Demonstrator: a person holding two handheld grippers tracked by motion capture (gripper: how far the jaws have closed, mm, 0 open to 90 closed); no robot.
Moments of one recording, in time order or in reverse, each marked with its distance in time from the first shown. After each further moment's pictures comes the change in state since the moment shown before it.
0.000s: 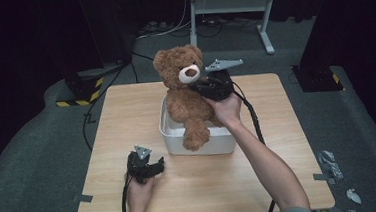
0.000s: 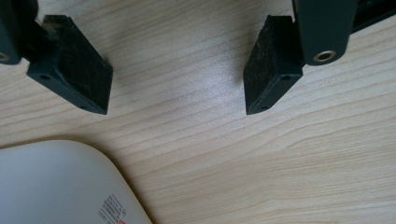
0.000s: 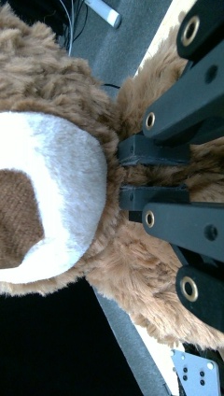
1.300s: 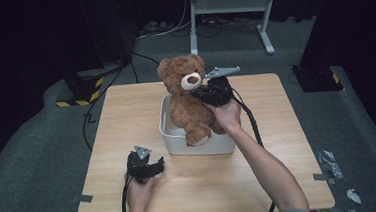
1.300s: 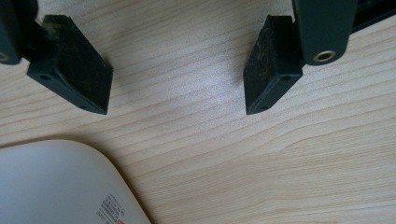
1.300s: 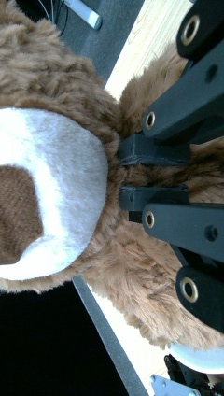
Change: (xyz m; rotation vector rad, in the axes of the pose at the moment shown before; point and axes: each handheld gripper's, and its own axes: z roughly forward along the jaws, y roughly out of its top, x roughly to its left) left arm 0.001 0.000 0.000 -0.001 0.004 0.007; right arm -0.009 -0.024 0.015 0.057 -0.018 0.019
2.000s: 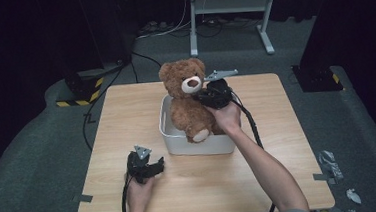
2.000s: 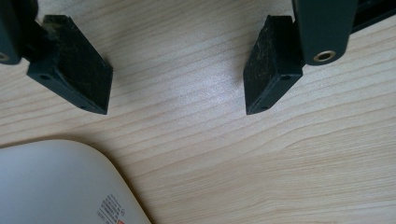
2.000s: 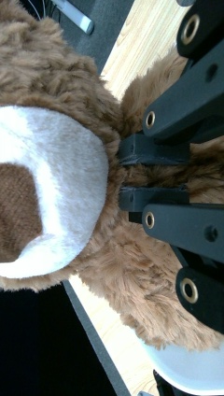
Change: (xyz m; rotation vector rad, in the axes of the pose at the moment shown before) left arm 0.000 0.000 0.000 0.000 0.000 0.000; right arm -0.001 -0.009 0.007 0.039 -0.017 -0.004
